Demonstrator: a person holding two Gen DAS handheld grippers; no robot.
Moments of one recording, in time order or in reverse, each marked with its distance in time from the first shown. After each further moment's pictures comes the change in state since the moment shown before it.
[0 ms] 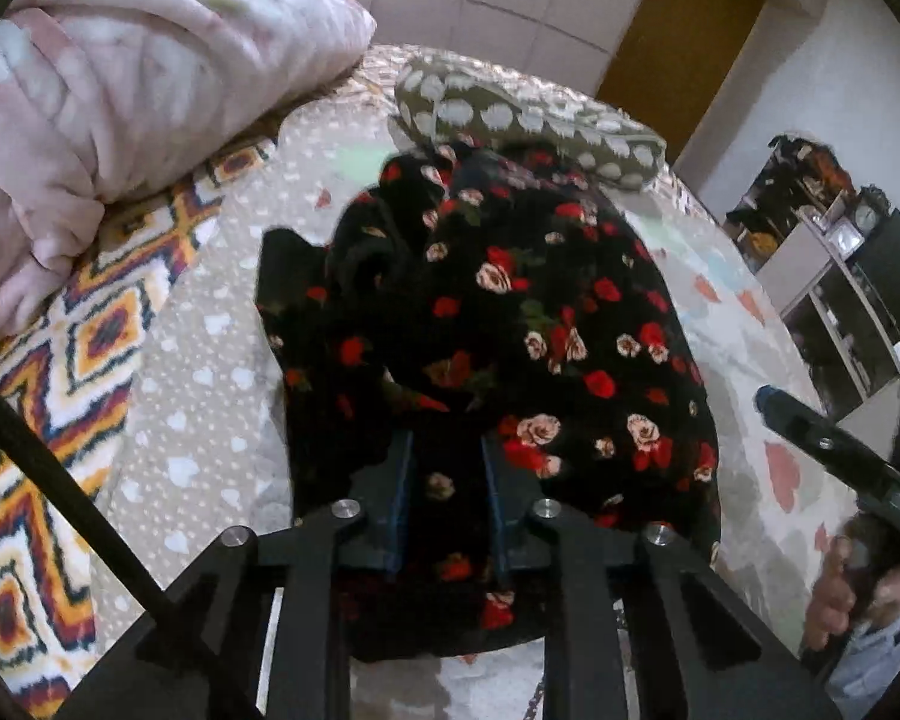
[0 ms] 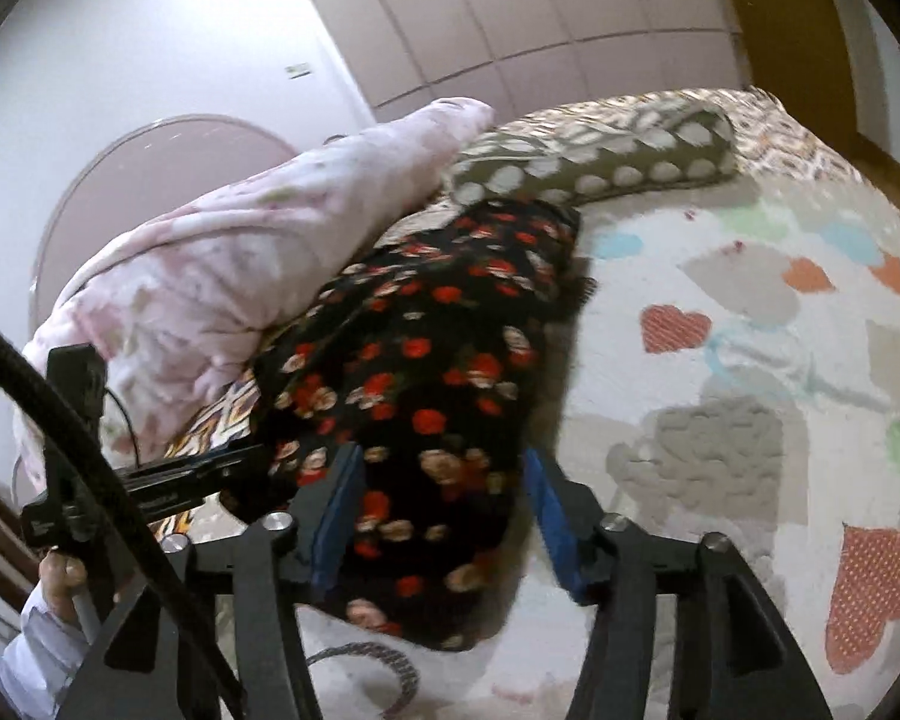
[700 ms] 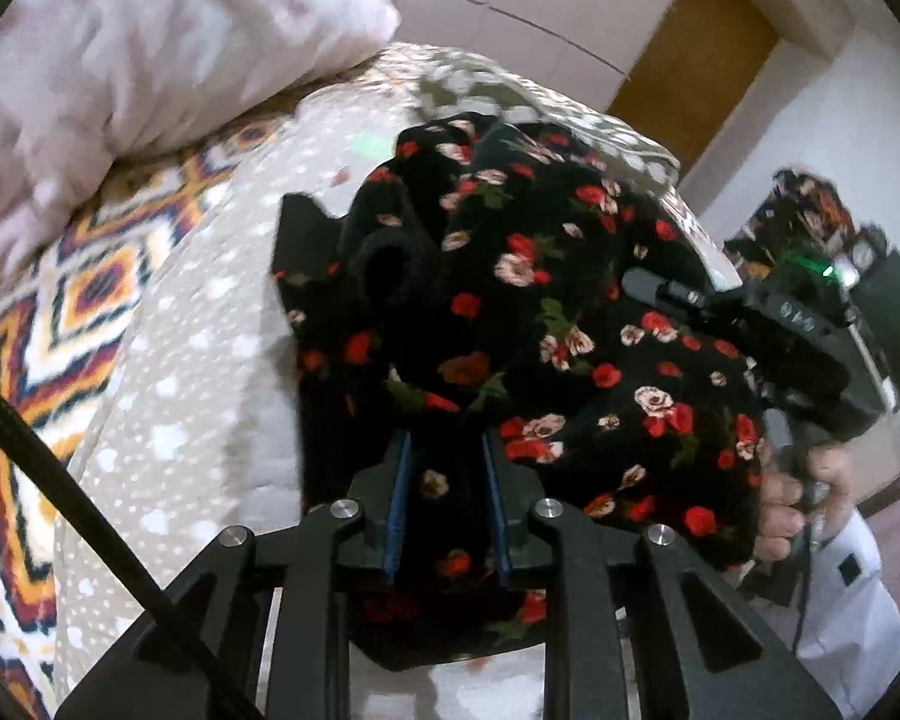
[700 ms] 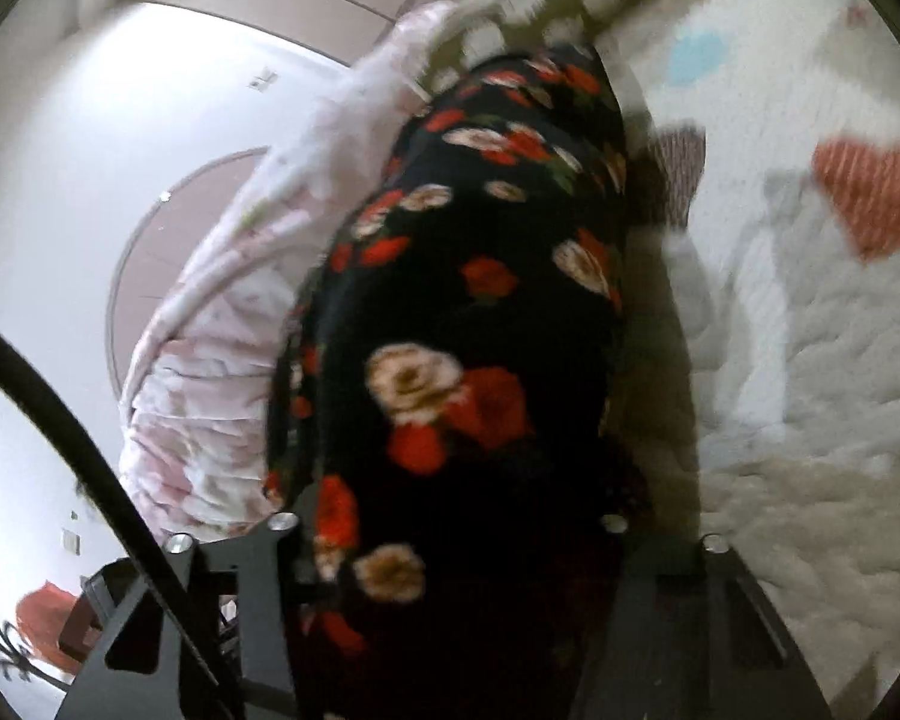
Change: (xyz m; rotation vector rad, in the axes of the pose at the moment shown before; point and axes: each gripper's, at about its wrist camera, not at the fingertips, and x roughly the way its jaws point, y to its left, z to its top) left arm 0.016 0.001 -0.013 -0.048 0.001 -0.048; right arm 0.140 -0.052 0.034 0.369 0.175 0.380
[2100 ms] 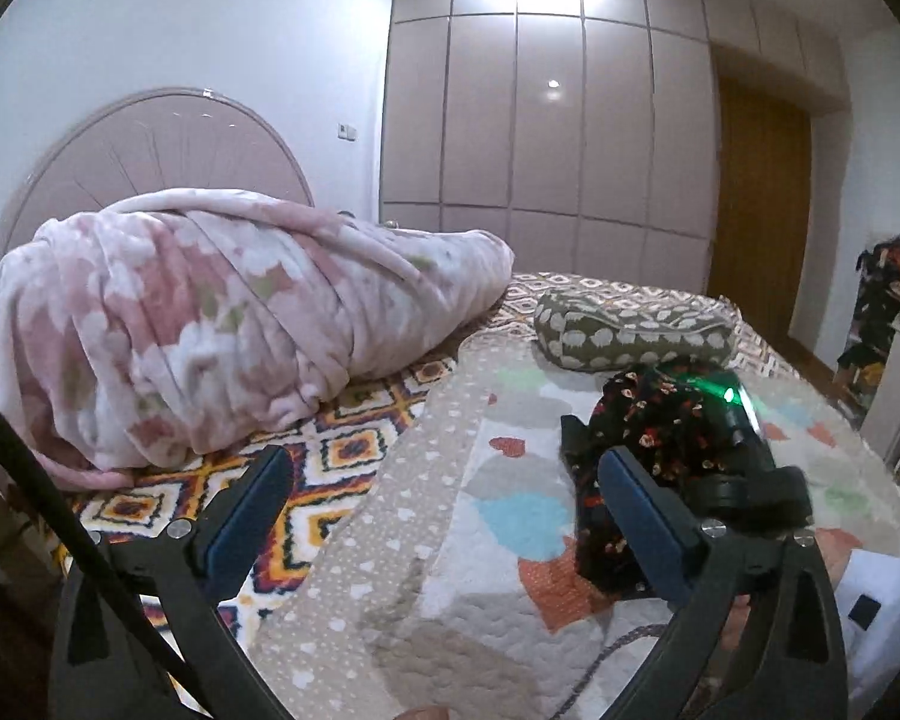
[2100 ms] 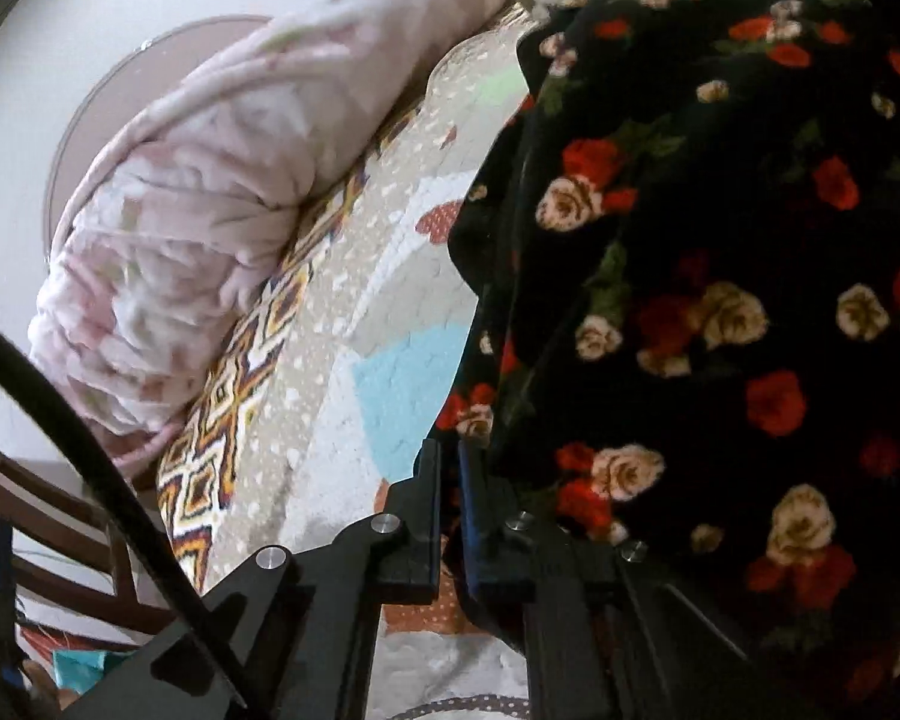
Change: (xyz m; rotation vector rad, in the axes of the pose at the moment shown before) left arm -0.189 -0.039 -0.090 0.052 -0.581 0.406; right arm 0.033 0.078 -0.084 -0.236 0.187 -0.261
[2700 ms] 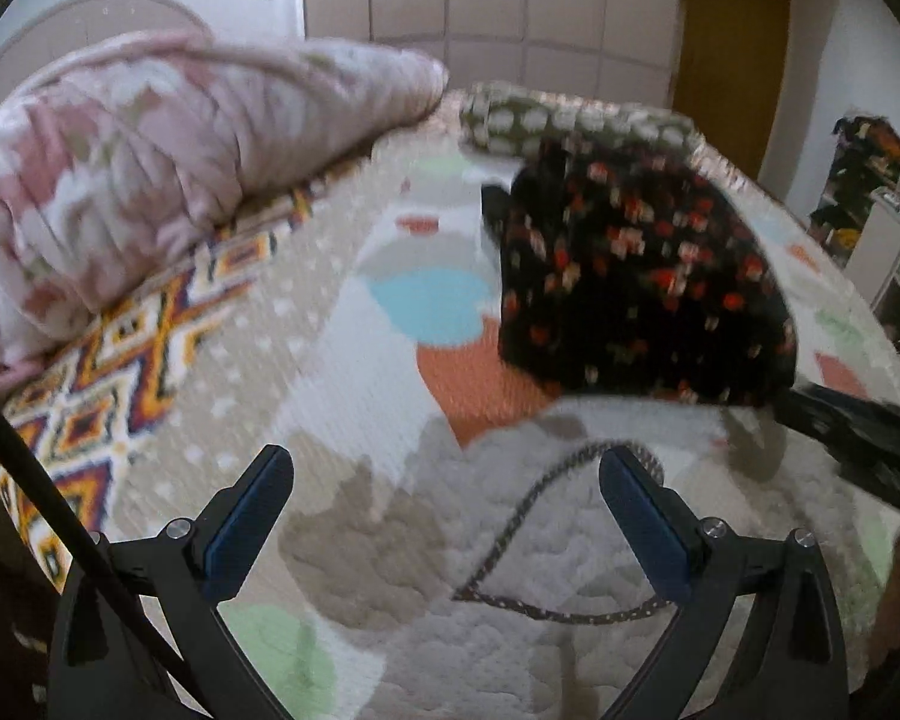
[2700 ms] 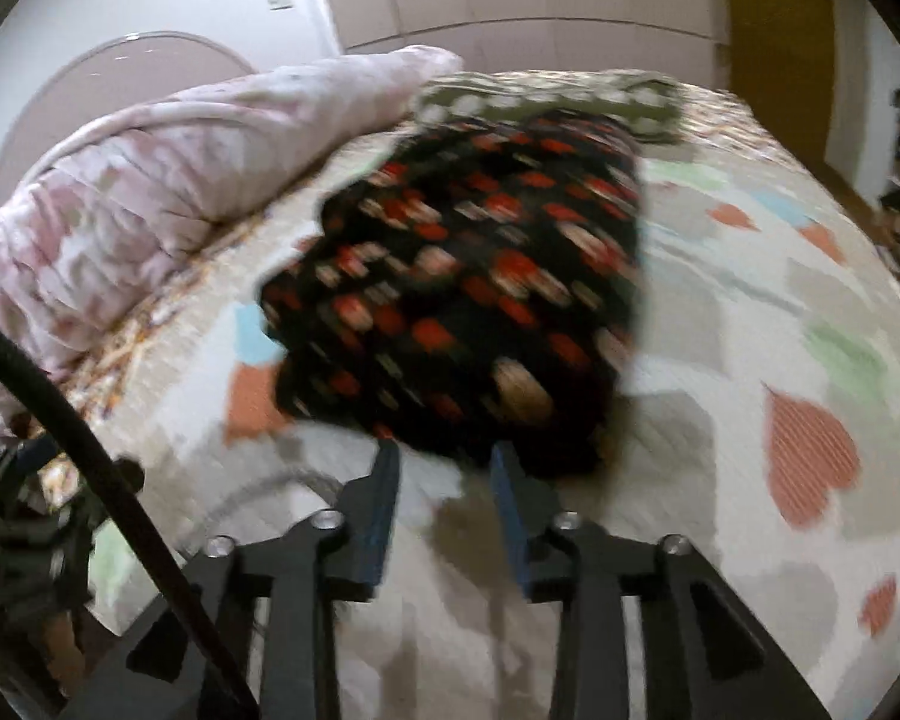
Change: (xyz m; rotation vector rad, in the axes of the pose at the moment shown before) left arm 0.066 -0.068 -0.096 0.108 0.449 -0.073; right arm -0.139 -0.024 -0.121 -0.128 -0.242 -0.421
